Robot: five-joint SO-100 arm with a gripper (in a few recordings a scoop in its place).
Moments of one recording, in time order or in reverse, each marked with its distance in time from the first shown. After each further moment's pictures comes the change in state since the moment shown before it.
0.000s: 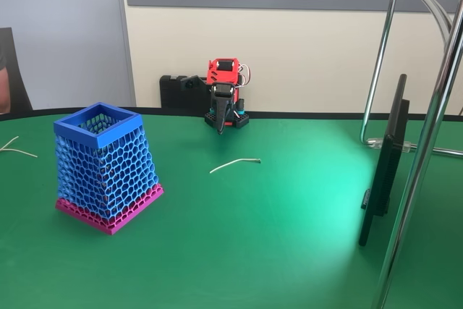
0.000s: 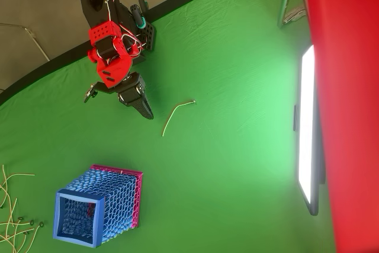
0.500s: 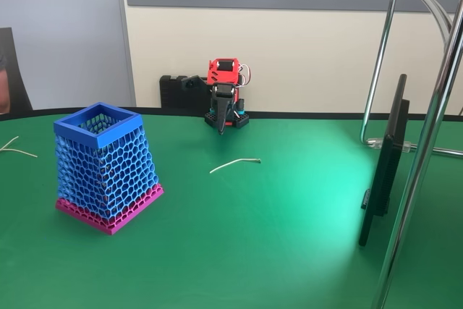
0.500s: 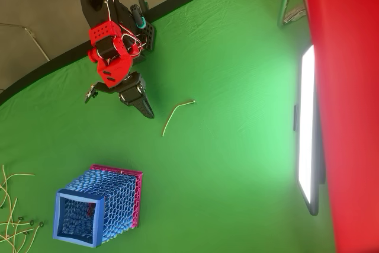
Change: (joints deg) arm -0.7 0.0 0.0 0.5 -1.3
